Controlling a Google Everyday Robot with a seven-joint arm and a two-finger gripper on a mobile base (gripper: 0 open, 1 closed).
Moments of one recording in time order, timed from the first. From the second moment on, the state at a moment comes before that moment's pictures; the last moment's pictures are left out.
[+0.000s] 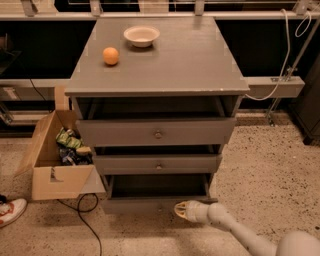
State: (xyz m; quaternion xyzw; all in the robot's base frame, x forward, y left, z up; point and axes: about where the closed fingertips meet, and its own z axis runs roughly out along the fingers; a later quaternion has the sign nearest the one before) arm 0.593 -0.100 0.162 -0.64 0.64 0.07 0.42
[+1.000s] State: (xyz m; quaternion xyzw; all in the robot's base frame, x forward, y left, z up) arm 0.677 -0.094 0.181 -0.59 0.61 0.13 0.51
